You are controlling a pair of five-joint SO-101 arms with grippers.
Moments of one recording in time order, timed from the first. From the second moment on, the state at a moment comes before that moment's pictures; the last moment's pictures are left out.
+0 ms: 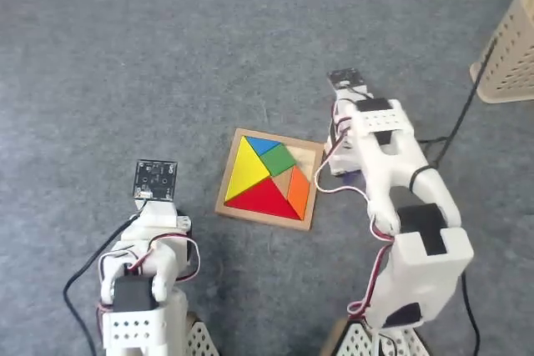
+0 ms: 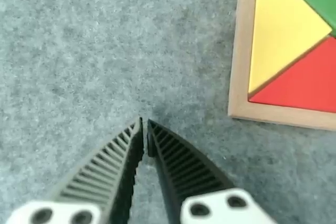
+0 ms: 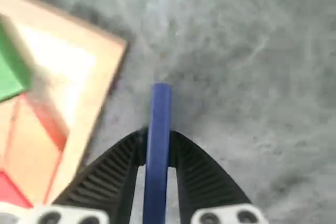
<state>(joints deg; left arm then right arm) -9.1 -103.5 97.1 72.0 -0.9 -11.7 15.4 15.5 63.5 5.4</state>
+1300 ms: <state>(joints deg) -9.2 -103.5 97.1 72.0 -0.9 -15.3 -8.6 33.4 64.0 12.4</state>
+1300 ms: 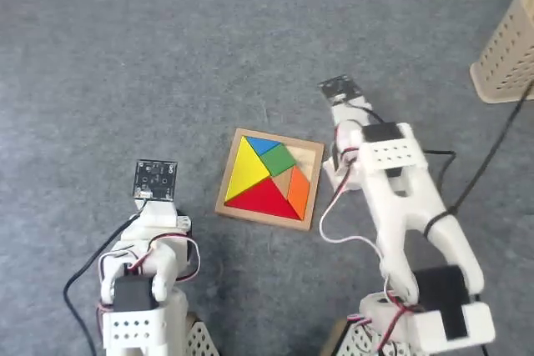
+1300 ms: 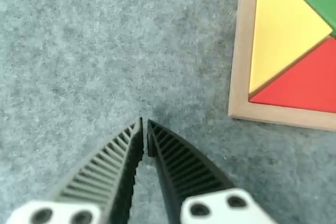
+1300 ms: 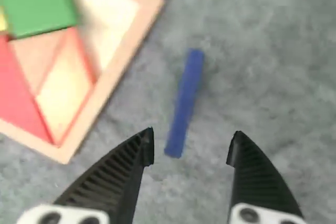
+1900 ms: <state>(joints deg) -9.2 -103.5 97.1 72.0 -0.9 -17.7 -8.8 36.5 63.1 12.0</state>
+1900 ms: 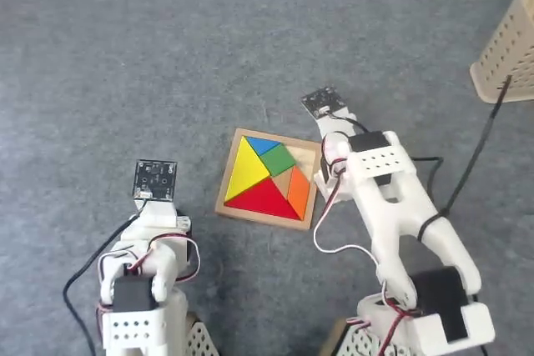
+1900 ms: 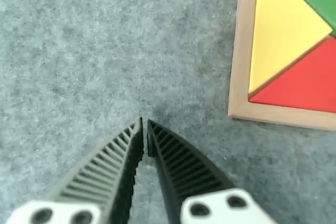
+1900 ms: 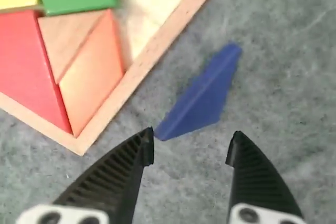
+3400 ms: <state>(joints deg) -9.2 -103.5 97.1 72.0 -0.9 -17.0 -8.9 39.3 58.7 -1.1</state>
